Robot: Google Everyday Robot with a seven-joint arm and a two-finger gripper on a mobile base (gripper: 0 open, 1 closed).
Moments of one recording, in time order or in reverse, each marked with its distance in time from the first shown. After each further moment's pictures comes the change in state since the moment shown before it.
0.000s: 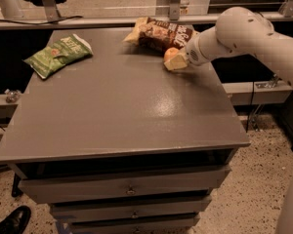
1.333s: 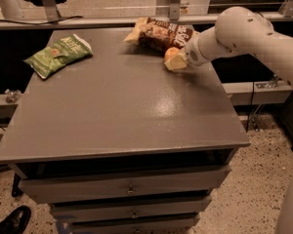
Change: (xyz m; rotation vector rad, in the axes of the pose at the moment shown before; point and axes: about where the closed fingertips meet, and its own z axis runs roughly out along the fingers) arm -0.001 -0.001 -0.001 0.001 0.000 0.000
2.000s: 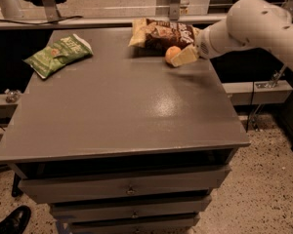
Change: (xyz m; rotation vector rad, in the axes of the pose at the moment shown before) arm -0.005 -0.020 -0.033 0.076 0.004 0.039
